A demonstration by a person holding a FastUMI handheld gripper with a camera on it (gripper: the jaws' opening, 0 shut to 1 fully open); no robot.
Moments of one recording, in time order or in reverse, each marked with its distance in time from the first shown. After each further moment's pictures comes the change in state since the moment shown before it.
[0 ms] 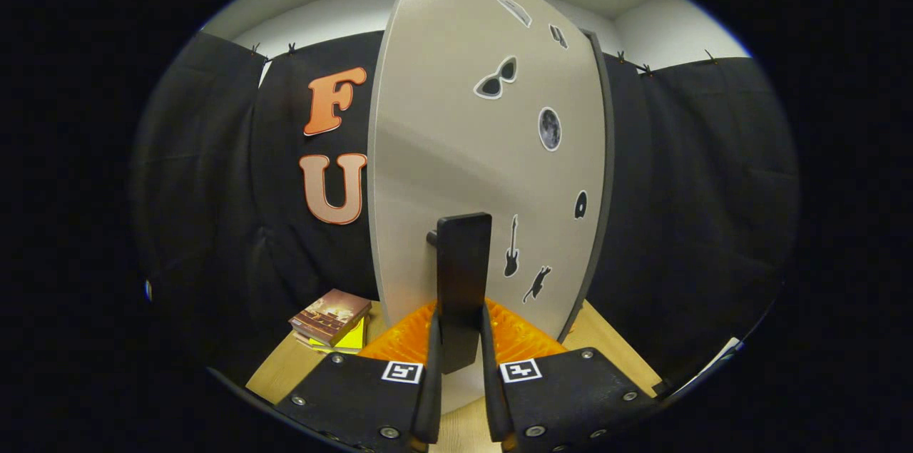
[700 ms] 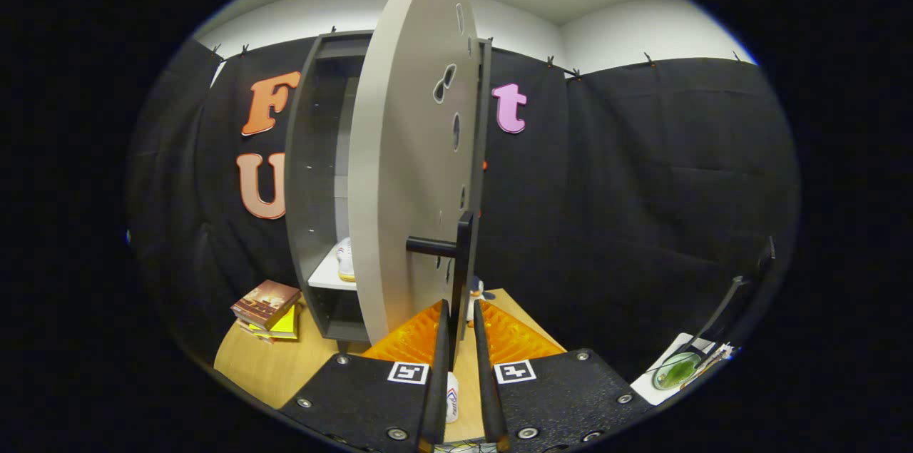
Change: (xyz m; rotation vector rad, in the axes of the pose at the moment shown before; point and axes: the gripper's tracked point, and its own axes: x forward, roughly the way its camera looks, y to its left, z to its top) arm -0.069 -0.152 -0.012 -0.026 -0.005 -0.313
